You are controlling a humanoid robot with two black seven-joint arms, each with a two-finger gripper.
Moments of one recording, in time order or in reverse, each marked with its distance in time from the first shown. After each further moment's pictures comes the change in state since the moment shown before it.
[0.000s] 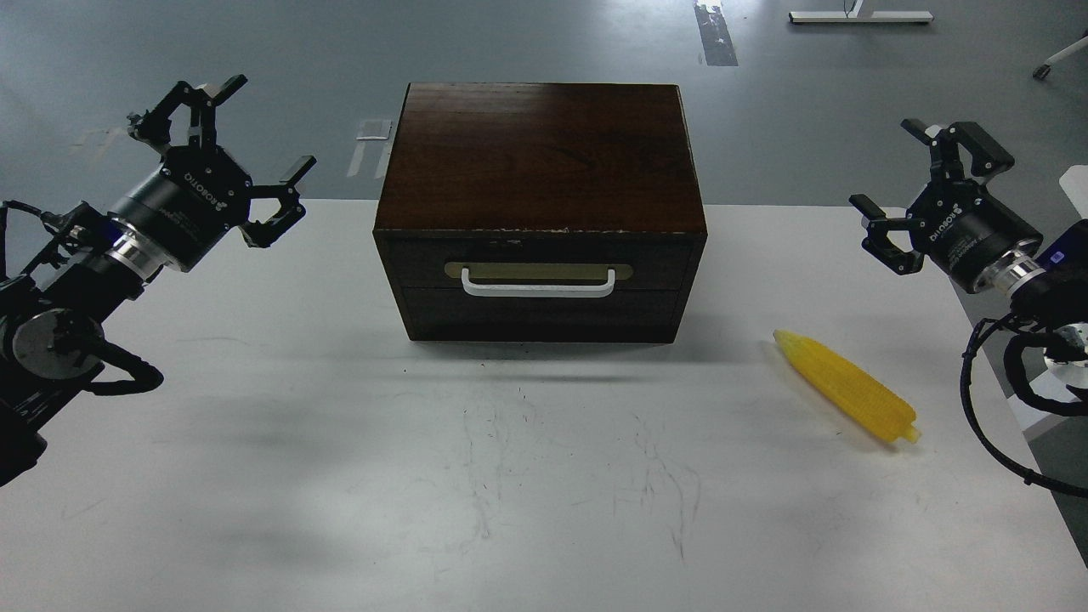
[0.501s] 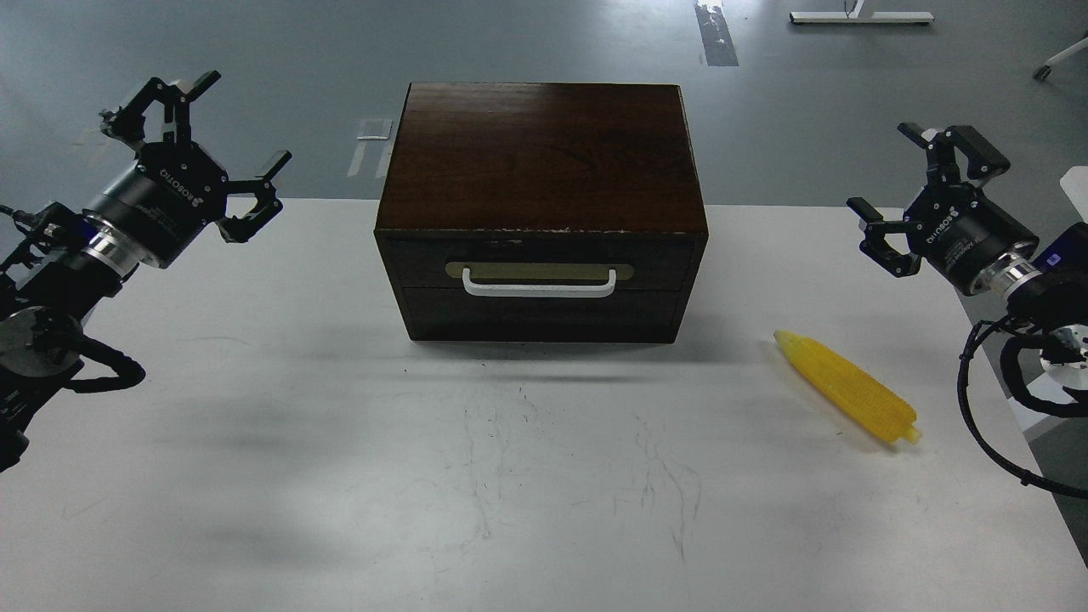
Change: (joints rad) left arm -0.038 0.016 -0.023 0.054 0.022 0.000 -0.013; right arm 0.004 0.003 -0.001 -0.011 -0.001 0.000 0.000
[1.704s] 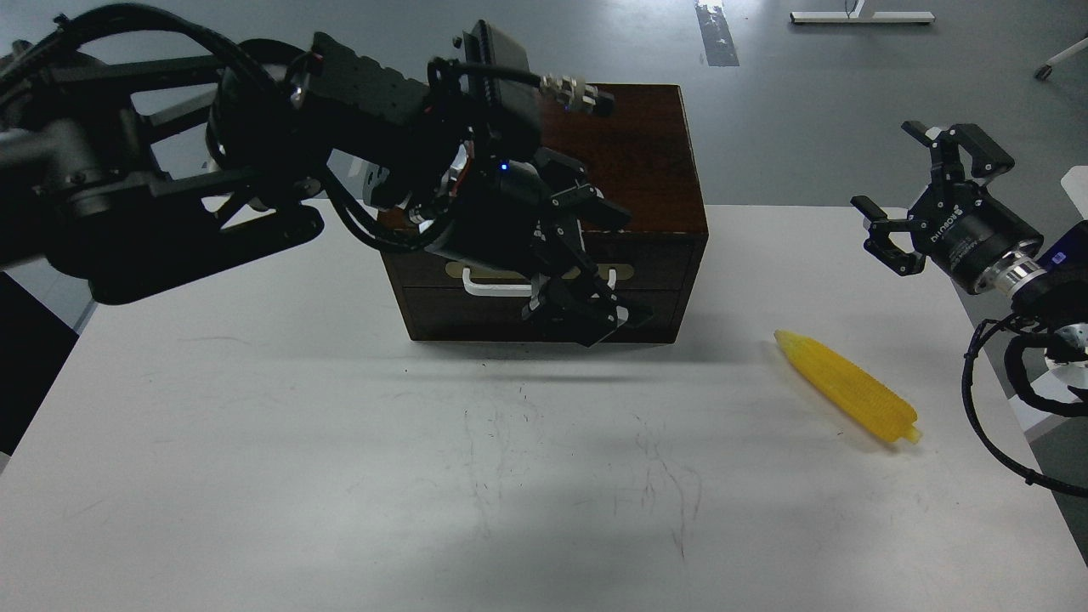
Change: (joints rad) left arm -0.814 -0.261 0.556 -0.428 1.942 0.000 -0.154; right arm -0.003 -0.008 -0.001 -0.005 -0.003 0.000 0.000
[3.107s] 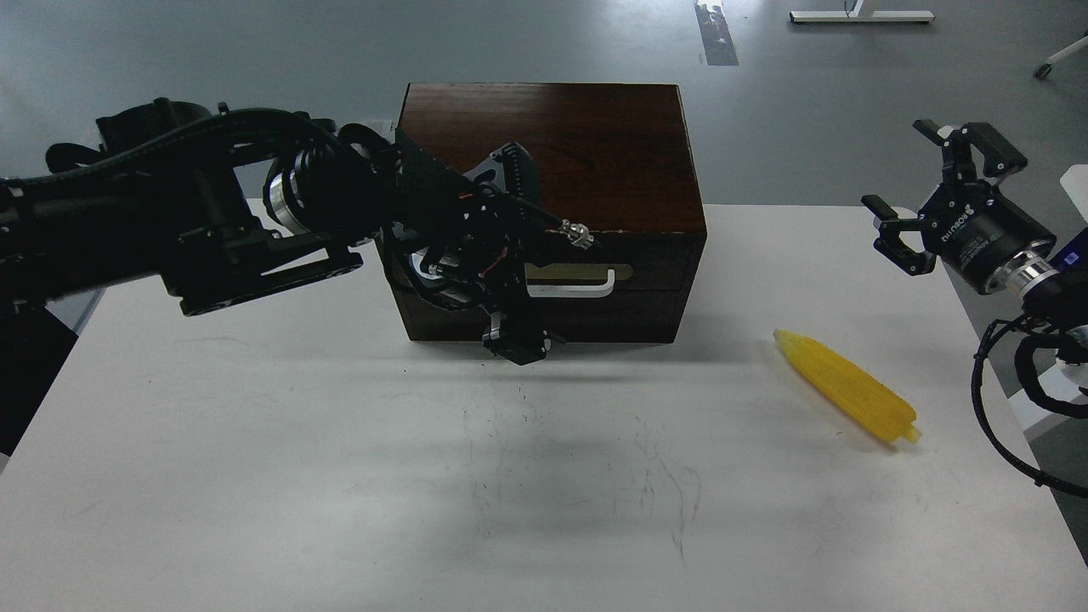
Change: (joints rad) left arm 0.028 -0.130 0.198 0.239 0.197 0.000 0.000; right arm -0.006 -0.015 0.006 0.005 0.000 0.000 0.000
